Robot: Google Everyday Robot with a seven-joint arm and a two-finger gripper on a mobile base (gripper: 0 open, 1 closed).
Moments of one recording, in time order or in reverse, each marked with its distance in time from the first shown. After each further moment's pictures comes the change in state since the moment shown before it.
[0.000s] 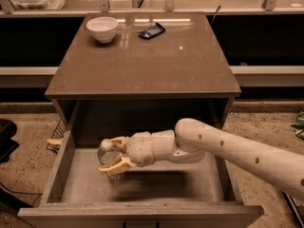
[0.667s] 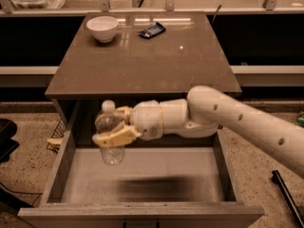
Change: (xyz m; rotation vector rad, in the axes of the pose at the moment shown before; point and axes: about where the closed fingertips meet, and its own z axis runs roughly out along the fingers) arm -0.111 -0.010 -0.035 -0.027 -0.067 0.150
